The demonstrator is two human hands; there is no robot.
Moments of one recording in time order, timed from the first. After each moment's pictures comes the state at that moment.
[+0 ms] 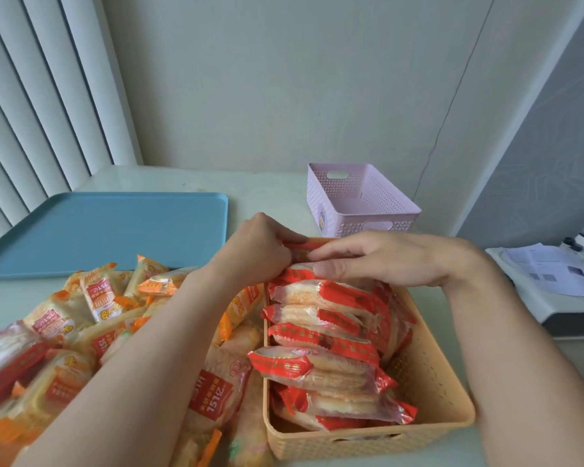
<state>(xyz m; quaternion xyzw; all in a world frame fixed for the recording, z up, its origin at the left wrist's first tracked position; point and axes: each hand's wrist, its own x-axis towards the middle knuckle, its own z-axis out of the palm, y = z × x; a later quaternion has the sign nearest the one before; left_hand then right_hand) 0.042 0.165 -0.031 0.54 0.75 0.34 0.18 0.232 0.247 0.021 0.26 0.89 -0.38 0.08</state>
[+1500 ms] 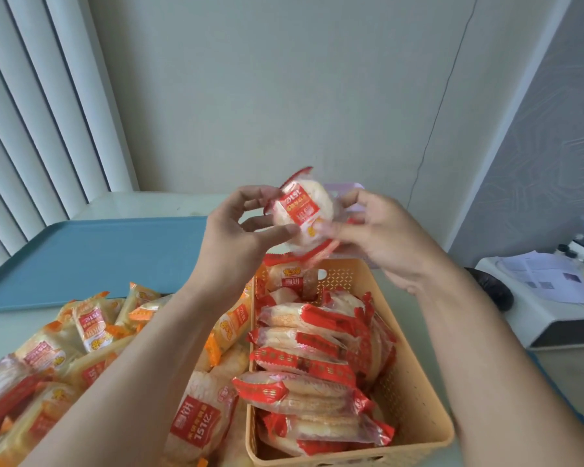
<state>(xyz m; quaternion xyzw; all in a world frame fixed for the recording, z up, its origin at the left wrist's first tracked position) 0.058 0.149 0.003 0.42 0.50 0.70 0.27 0.225 0.252 0.029 0.29 0.72 -0.54 -0.33</state>
